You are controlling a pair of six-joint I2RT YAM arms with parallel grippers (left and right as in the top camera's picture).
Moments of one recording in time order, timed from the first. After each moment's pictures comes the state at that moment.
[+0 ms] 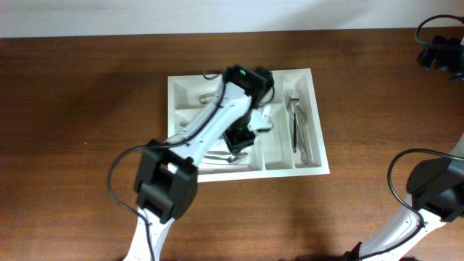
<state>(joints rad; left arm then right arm) -0.62 2.24 2.08 -1.53 -0.05 0.55 -0.51 2.11 2.40 -1.35 -0.20 -0.10</state>
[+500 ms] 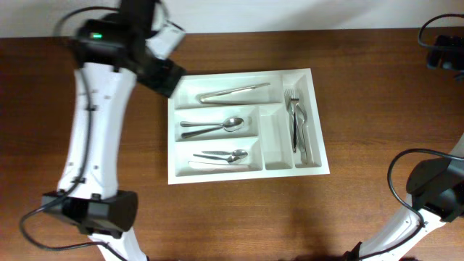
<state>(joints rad) -0.16 1.96 2.35 -1.53 -0.08 0.34 -0.51 2.11 2.40 -1.28 -0.08 -0.19</state>
